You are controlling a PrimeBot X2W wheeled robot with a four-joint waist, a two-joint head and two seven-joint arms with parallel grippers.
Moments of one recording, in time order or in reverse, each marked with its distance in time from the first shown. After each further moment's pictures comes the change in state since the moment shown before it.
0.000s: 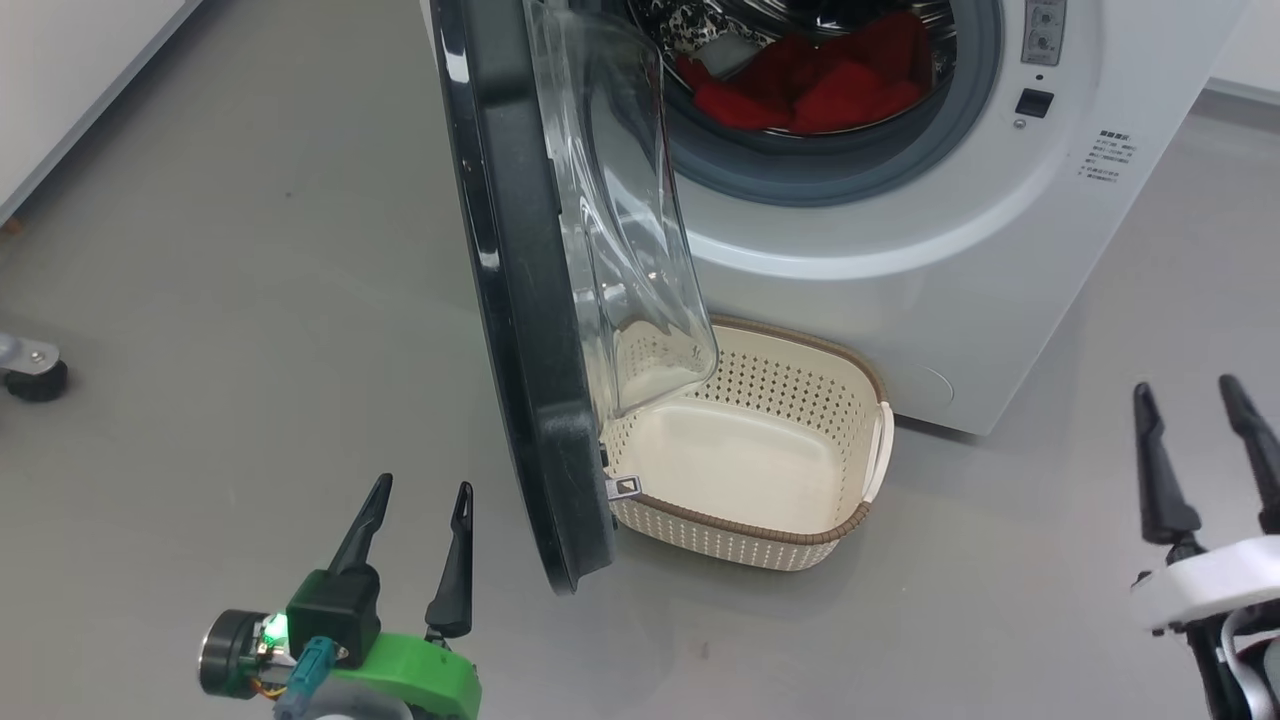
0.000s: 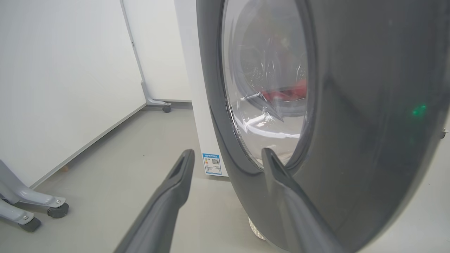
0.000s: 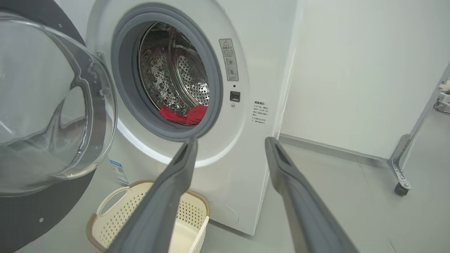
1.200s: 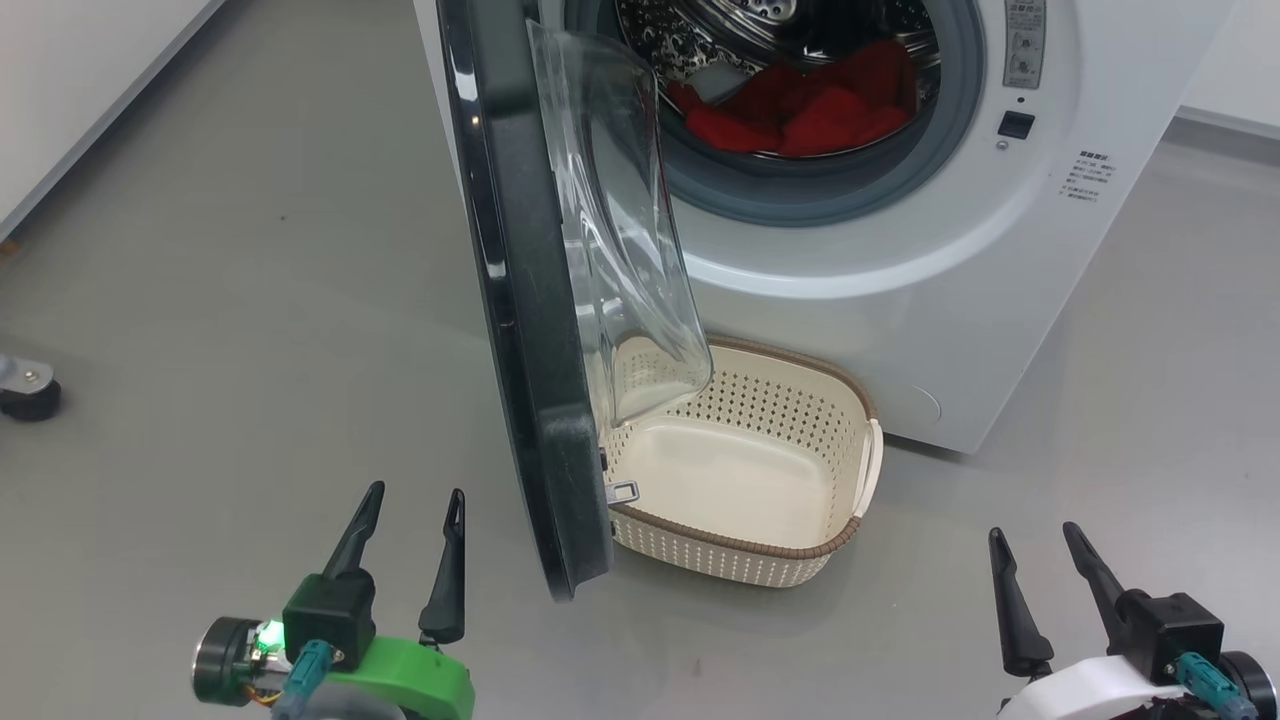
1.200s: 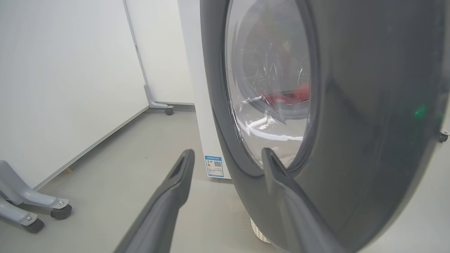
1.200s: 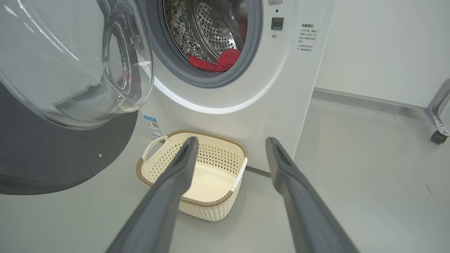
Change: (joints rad) left arm 0.003 0.000 0.014 0.019 0.011 0.000 0.000; right arm 0.128 0.214 0.090 0.083 -0.112 -0.061 -0.012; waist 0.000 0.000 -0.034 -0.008
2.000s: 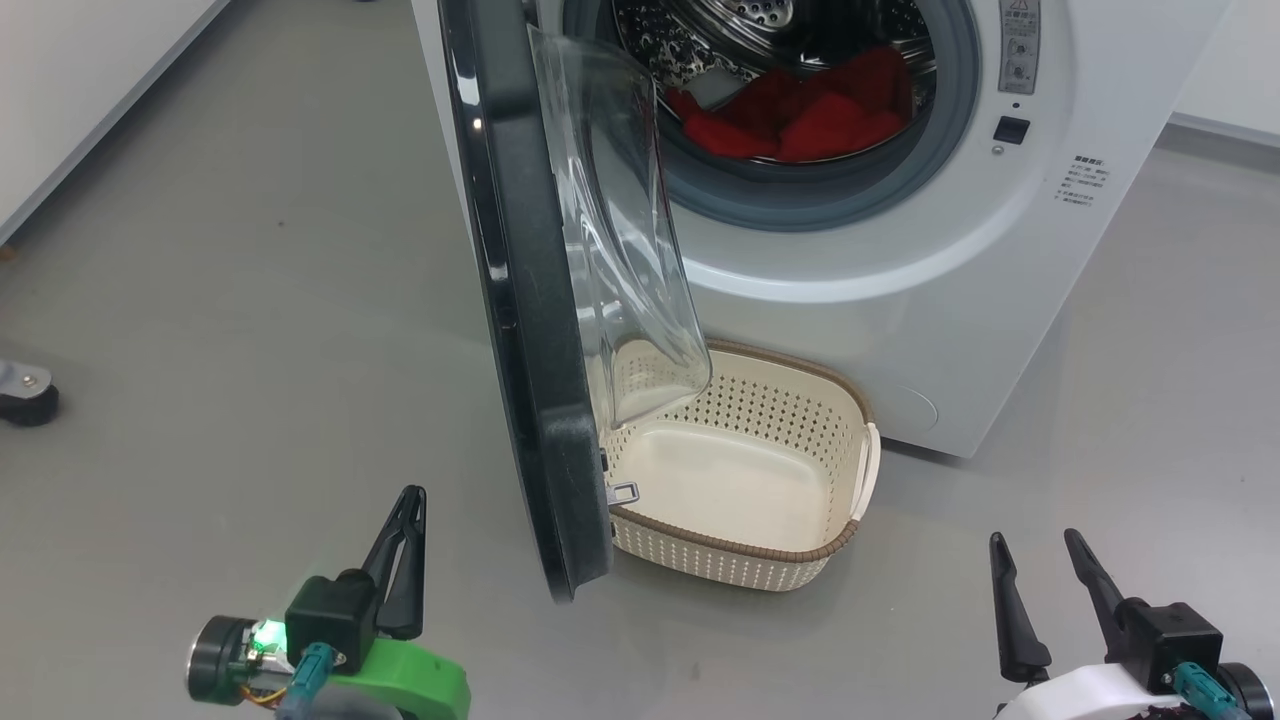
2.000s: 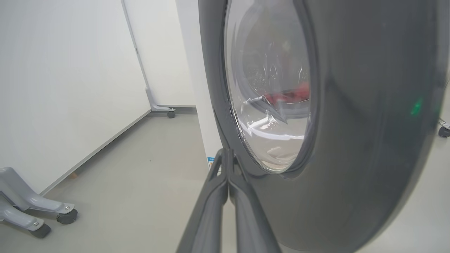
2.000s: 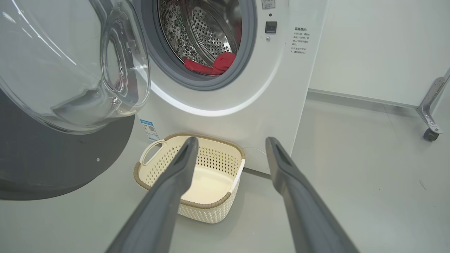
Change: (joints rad) left arm 0.006 0.001 0.008 0.001 0.032 -0.001 0.000; right arm 0.020 0.040 -0.038 -0.012 -0.034 0.000 0.000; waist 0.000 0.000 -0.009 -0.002
